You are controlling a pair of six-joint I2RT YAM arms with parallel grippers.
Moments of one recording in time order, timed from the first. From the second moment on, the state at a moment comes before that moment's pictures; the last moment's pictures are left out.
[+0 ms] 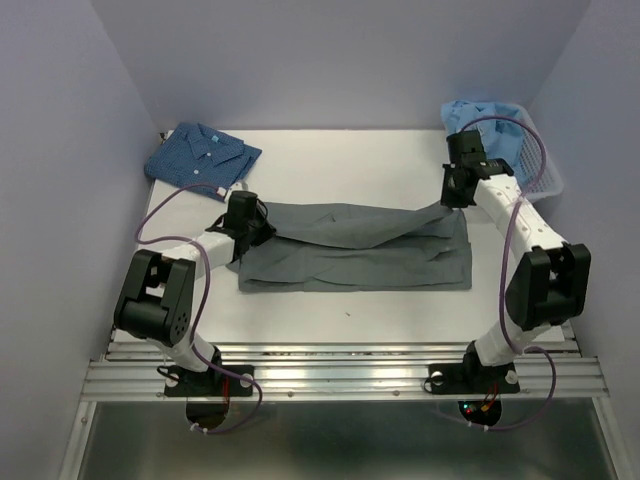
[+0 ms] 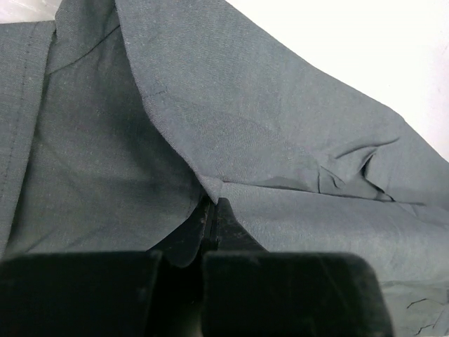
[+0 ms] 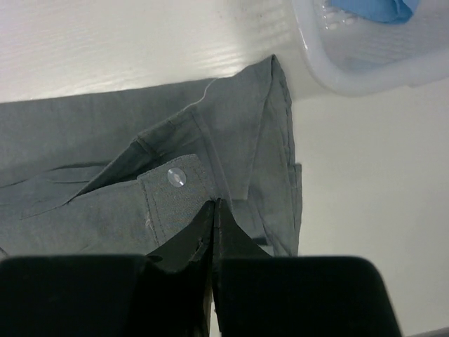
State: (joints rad) left arm -0.29 1.56 0.78 0.05 -0.02 -0.77; right arm 0.14 1.60 1.43 -0.81 0.29 0.27
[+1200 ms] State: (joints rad) left arm -0.29 1.71 1.00 -0.05 0.02 -0.75; right arm 0.87 1.85 1.26 -0.19 0.38 -0.11
